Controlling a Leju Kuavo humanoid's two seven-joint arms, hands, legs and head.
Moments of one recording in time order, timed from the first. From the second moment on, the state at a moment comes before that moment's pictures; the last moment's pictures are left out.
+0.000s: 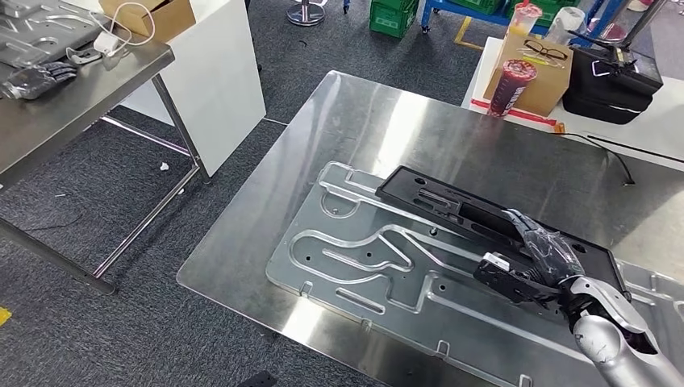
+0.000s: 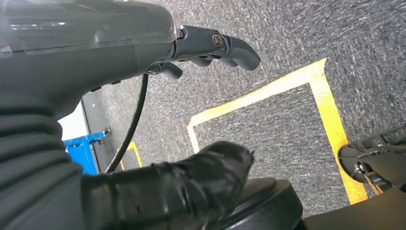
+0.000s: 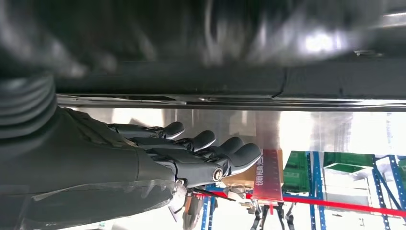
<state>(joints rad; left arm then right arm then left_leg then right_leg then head) -0.03 -0.24 0.36 -0.17 -0.99 -0.13 0.17 -0.49 -0.53 0.30 -1.27 0.84 -0.01 -0.16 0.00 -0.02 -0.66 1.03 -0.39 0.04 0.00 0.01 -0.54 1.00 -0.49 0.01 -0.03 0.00</state>
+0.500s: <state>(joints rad) -0.03 -0.24 0.36 -0.17 -1.01 -0.13 0.19 -0.43 -0.50 0.28 -1.39 0.81 -0.03 -0.20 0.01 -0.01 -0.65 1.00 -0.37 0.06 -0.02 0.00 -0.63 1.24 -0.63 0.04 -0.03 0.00</state>
